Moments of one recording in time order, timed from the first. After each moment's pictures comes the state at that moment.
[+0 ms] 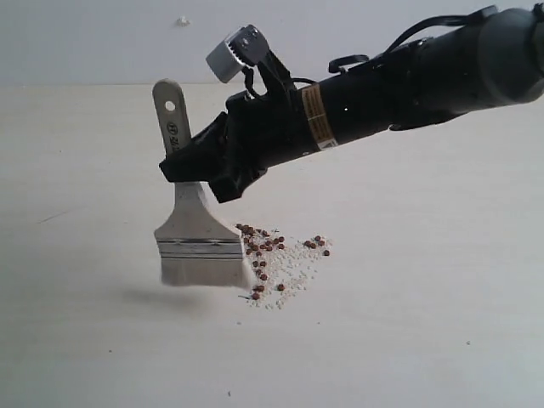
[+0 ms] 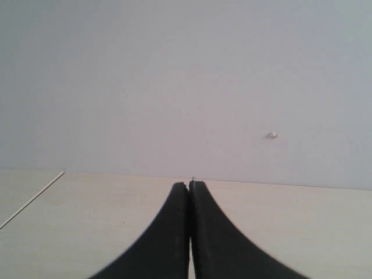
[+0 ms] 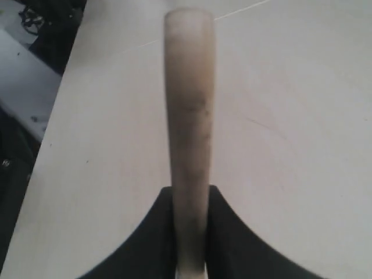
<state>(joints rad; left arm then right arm) -0.08 0.02 0.00 -1.32 -0.10 1.25 0.53 1.92 -1.15 -1.56 -0.89 1.28</state>
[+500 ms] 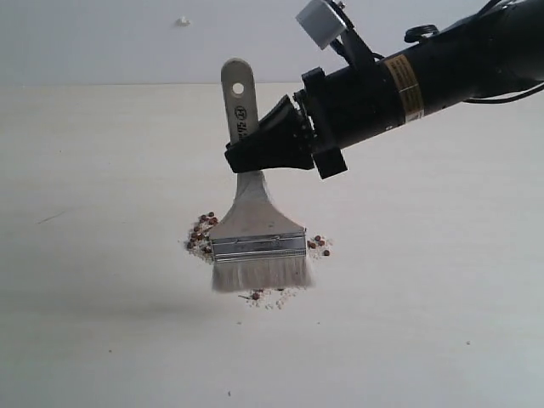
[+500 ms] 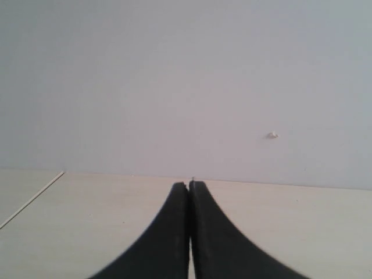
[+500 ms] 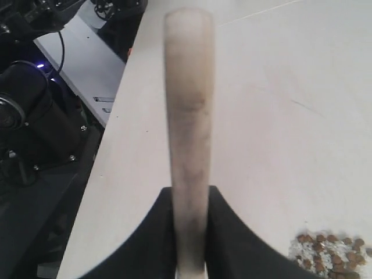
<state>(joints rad) -0.08 0.02 0.00 -1.32 -0.10 1.25 0.33 1.86 -1.14 -1.75 -1.20 1.35</state>
